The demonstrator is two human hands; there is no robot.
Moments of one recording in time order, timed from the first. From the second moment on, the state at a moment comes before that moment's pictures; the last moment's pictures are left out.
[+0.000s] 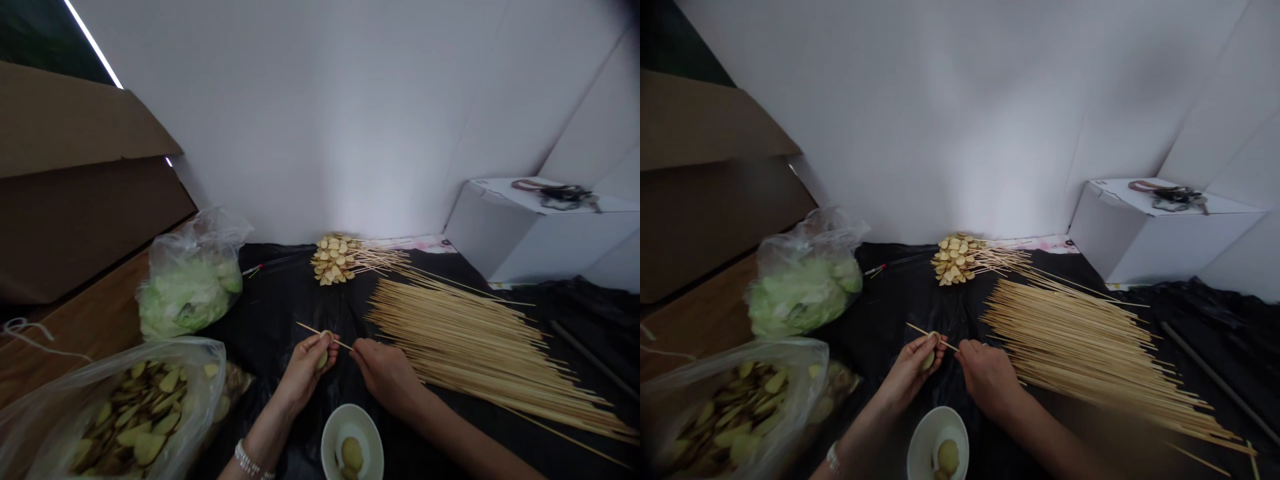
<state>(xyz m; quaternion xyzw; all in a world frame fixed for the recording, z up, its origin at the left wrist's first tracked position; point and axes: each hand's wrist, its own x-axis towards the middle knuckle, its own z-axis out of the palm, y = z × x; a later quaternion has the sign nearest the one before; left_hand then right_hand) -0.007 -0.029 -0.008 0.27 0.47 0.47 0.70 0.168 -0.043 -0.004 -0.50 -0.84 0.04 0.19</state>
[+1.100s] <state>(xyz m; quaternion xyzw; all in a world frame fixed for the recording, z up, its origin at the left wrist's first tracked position) -0.006 -0.032 -0.012 0.30 0.45 0.45 0.71 0.168 -0.043 -0.007 -0.49 -0.85 0.05 0.17</state>
